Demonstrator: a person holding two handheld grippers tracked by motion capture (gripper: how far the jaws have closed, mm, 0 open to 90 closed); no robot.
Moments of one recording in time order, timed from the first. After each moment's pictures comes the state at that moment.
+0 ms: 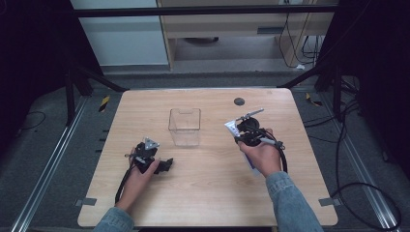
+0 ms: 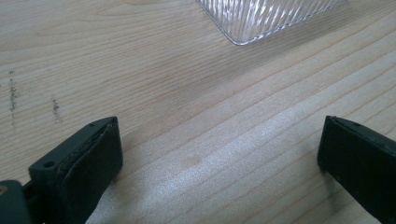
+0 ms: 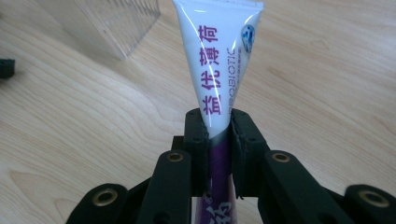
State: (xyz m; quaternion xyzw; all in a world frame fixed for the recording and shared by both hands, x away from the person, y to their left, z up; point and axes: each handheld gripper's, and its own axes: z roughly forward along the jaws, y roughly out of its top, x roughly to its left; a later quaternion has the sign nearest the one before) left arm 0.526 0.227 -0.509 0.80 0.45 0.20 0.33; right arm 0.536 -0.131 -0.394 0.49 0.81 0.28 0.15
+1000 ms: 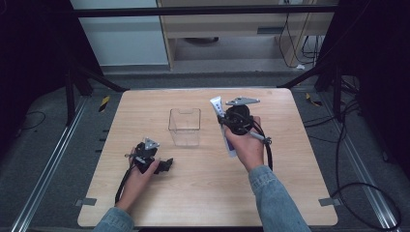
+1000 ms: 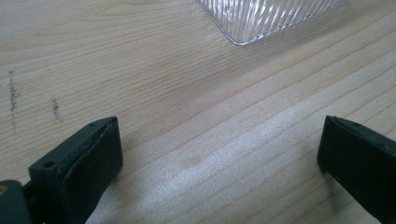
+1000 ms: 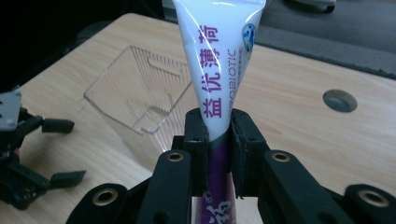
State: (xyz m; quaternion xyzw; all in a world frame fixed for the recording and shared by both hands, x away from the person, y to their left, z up) left arm 0.526 0.226 -0.509 0.80 0.45 0.20 0.33; right arm 0.539 -0.093 -0.348 0.46 0.75 0.43 0.21
